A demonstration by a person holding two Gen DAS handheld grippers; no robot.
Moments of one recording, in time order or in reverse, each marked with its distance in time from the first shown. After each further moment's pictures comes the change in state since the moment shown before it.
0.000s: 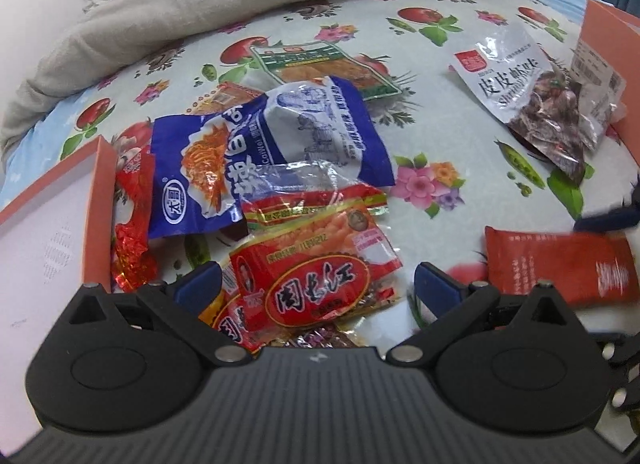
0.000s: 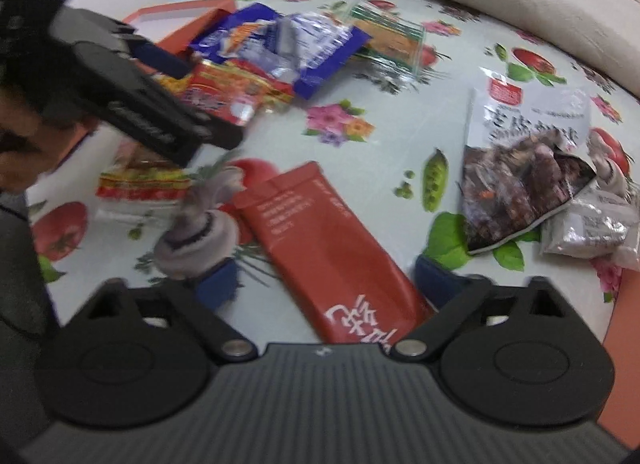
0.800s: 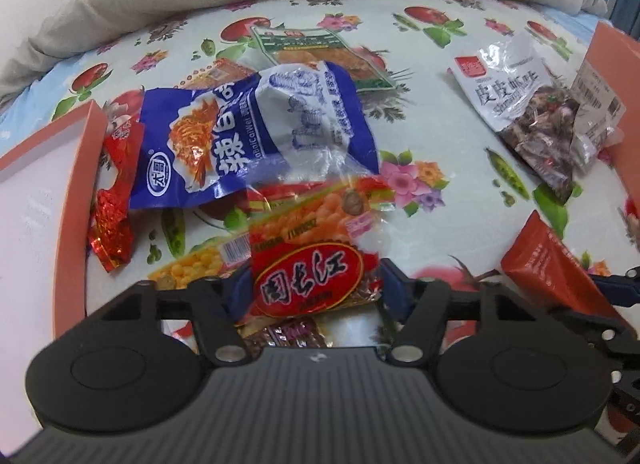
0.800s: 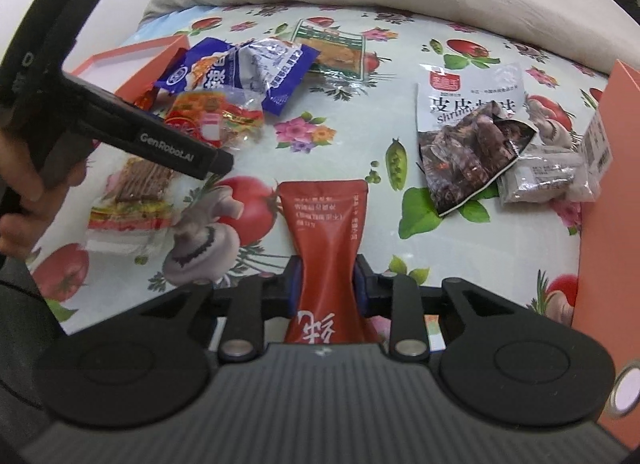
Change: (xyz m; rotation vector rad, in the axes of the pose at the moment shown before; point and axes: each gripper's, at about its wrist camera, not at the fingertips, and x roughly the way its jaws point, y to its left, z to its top) left arm -0.003 -0.006 0.000 -0.113 0.041 -0.053; right arm -0.024 0.013 -0.015 0.199 -0.047 -0.156
